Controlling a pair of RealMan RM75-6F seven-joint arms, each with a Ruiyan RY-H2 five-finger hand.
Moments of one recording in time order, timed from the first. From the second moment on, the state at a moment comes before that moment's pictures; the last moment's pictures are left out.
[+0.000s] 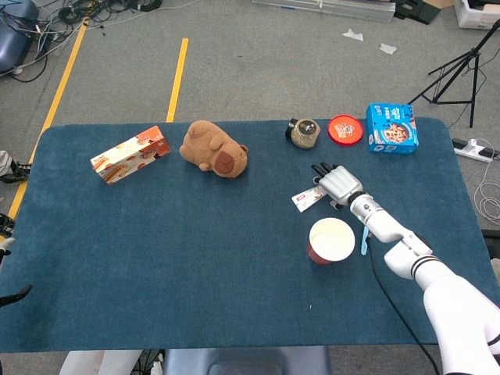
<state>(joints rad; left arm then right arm) -0.07 -1.08 -0.10 -1.58 1.26 1.42 0.15 0.98 -1.62 -0.09 -0.60 -1.57 0.59 0.25</state>
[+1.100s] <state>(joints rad) -0.07 -1.08 -0.10 -1.57 1.24 1.39 0.11 0.99 -1.79 -0.18 -0.31 -1.71 0.69 0.53</state>
